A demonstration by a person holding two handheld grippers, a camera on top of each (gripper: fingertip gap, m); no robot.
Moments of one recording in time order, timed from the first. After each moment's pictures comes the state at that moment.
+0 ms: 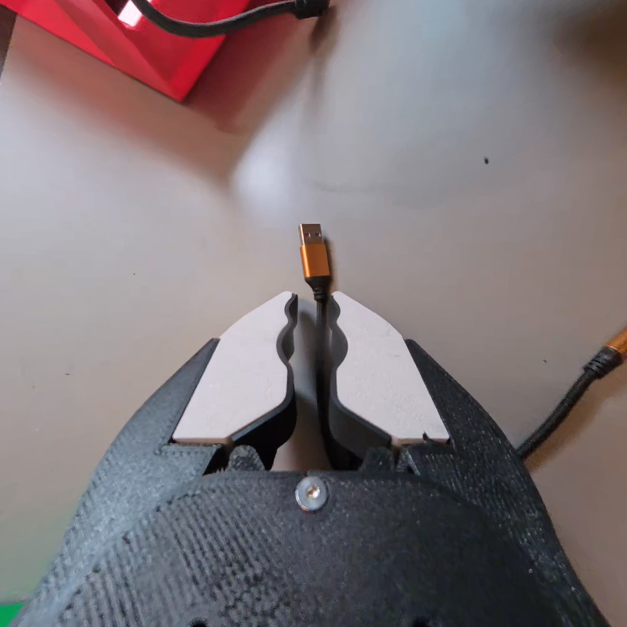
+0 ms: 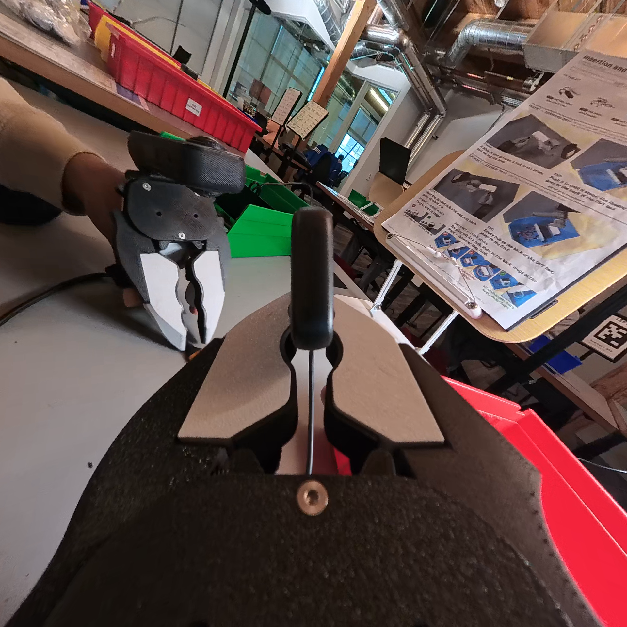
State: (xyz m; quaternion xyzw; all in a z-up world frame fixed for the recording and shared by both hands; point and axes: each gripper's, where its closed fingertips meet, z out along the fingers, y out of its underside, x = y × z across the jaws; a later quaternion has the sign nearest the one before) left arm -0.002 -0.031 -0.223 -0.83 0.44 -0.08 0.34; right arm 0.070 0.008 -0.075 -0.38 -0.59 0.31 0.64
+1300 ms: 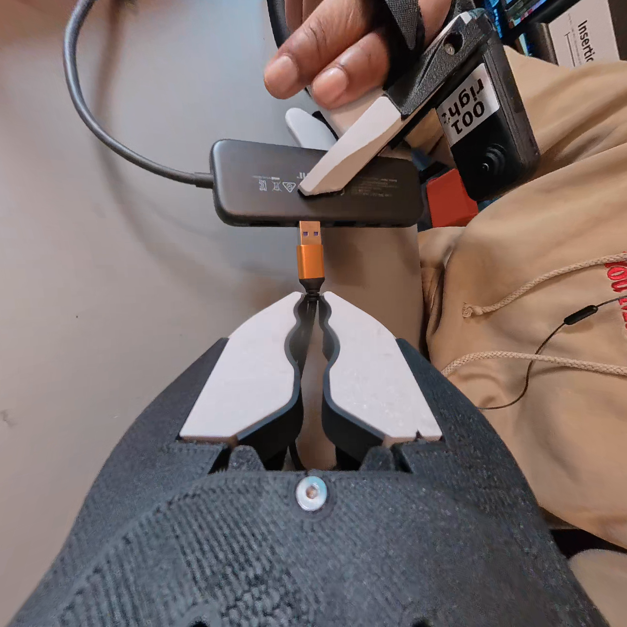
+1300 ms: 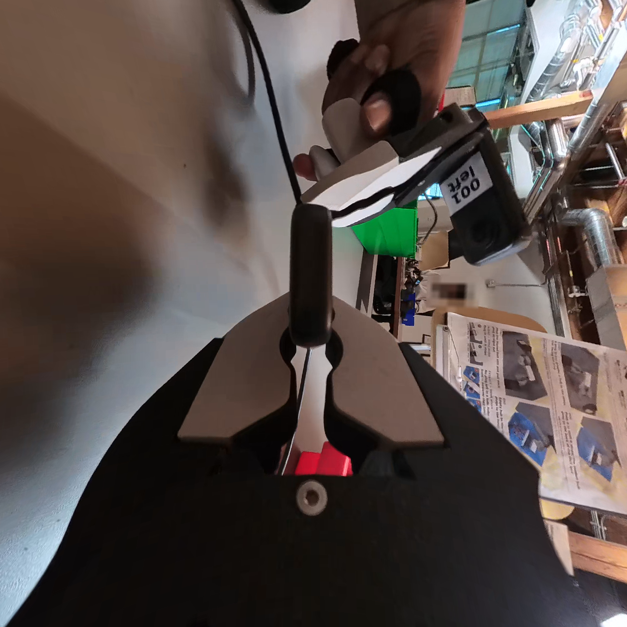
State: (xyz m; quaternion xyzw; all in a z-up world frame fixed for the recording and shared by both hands) left arm 0.016 -0.111 -0.184 -0.81 0.31 -0.46 0.17; right arm 0.040 -0.074 -0.174 -0.09 -0.81 0.03 0.58
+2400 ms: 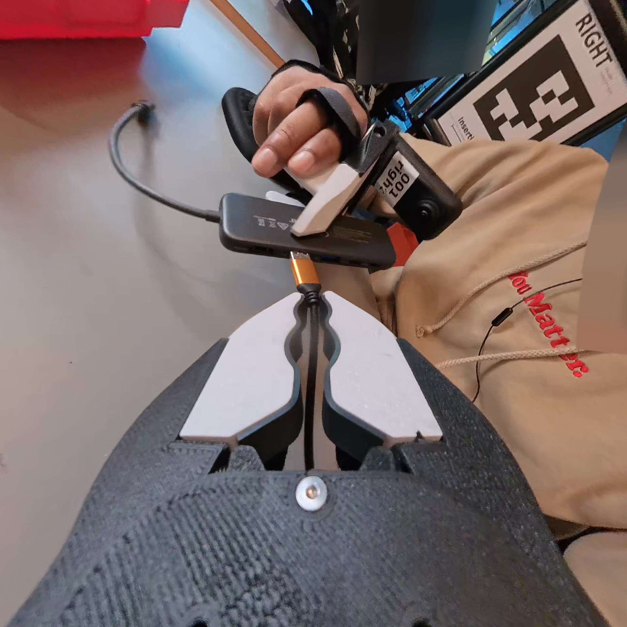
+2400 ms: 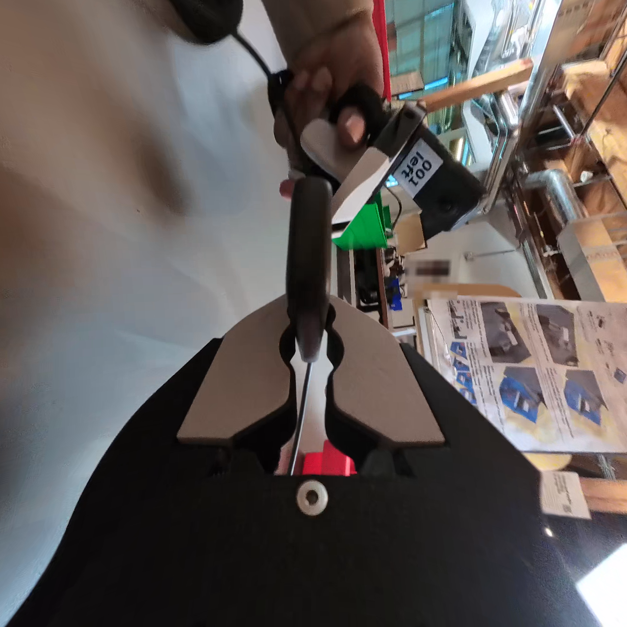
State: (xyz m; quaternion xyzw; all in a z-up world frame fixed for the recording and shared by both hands) left arm 0.016 -0.103 -0.146 -0.75 0.29 -0.55 0.24; right arm 0.037 -0.080 -0.155 -0.15 -0.76 0.06 0.63
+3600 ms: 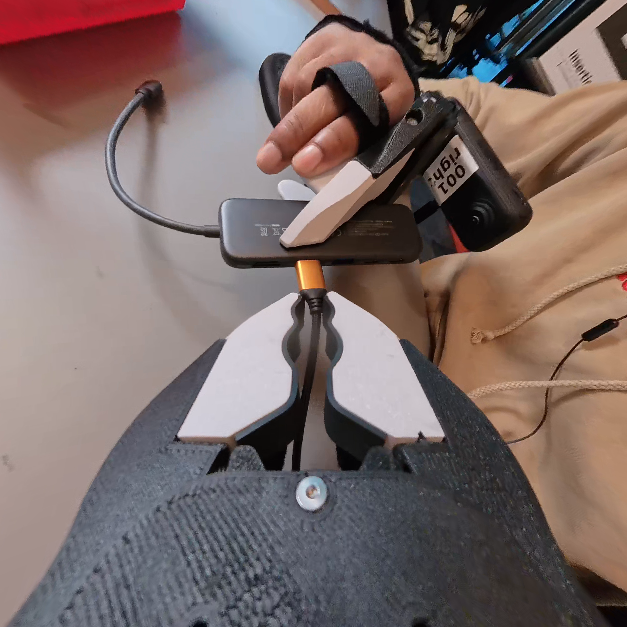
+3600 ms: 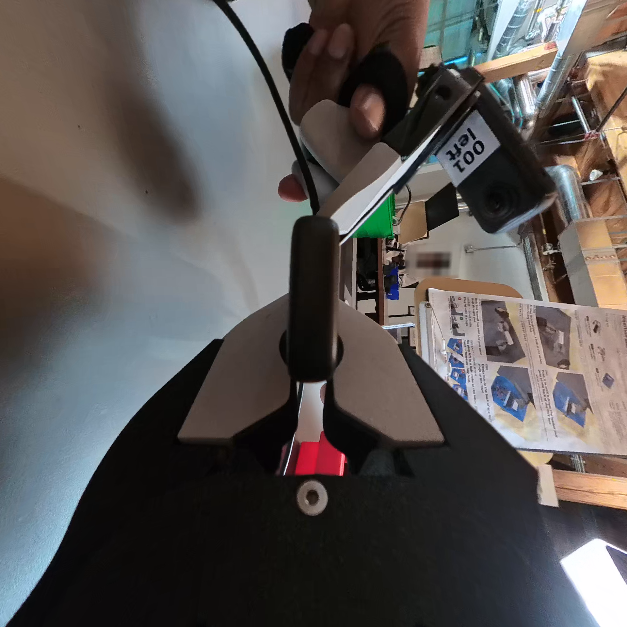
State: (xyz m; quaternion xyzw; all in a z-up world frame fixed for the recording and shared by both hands) left arm 0.034 -0.102 -0.162 -0.80 0.32 -0.44 0.25; right arm 0.032 -0.077 -0.162 -0.14 -0.77 0.02 0.62
